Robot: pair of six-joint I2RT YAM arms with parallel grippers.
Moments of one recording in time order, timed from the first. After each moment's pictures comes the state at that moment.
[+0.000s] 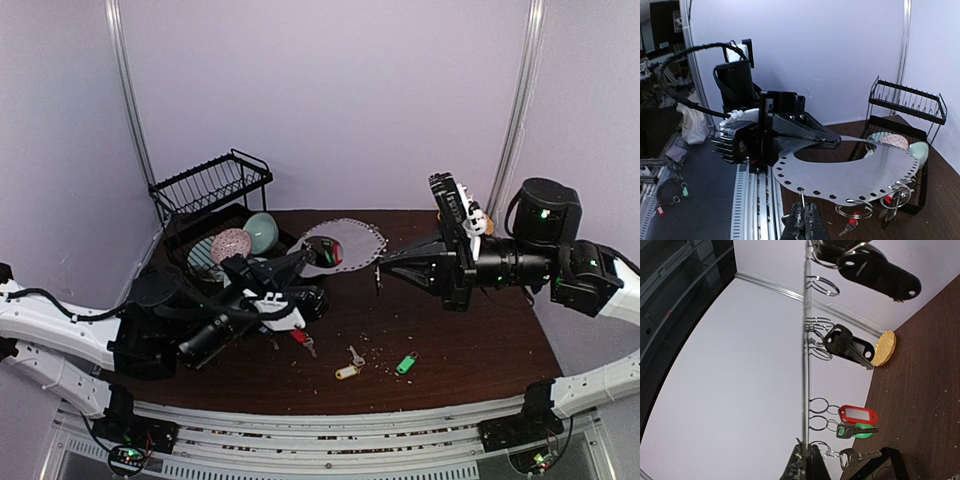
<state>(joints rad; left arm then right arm) -1.43 1.20 0.78 0.62 -0.61 1.24 1.07 0.96 1.05 -0.19 -0.33 0.02</state>
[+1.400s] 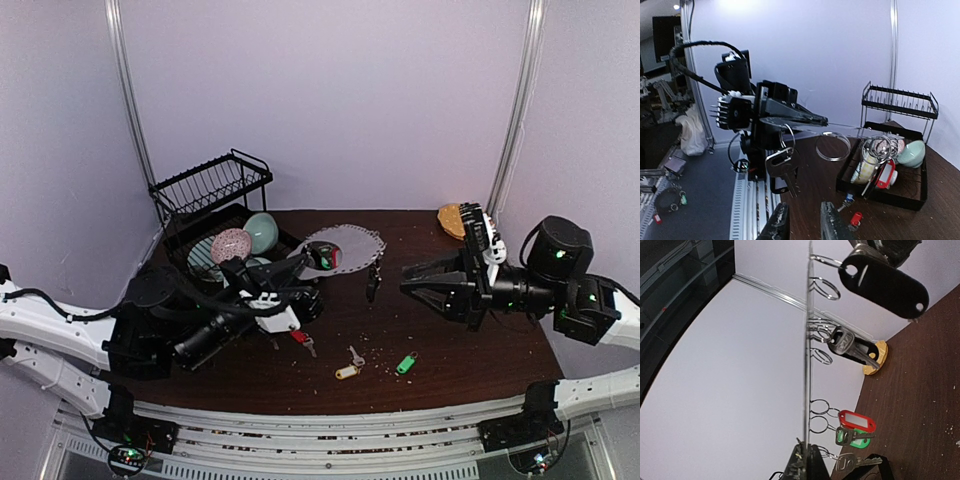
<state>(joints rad) -1.44 1.18 0.78 0.56 -0.61 1.17 1.06 0.79 0.80 -0.05 -0.30 0.03</state>
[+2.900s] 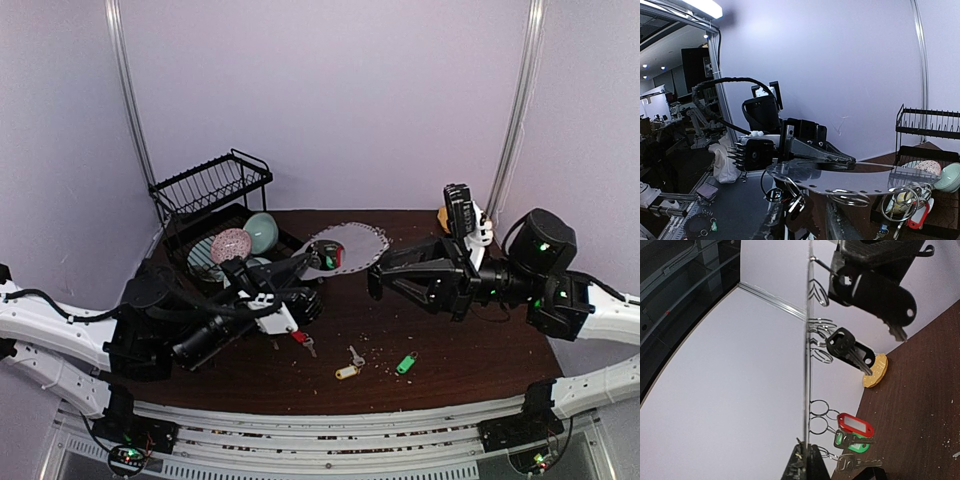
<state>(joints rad) -1.44 1.18 0.77 0.63 -0.56 1.16 1.04 0.93 0.80 0.30 -0.46 0.24</state>
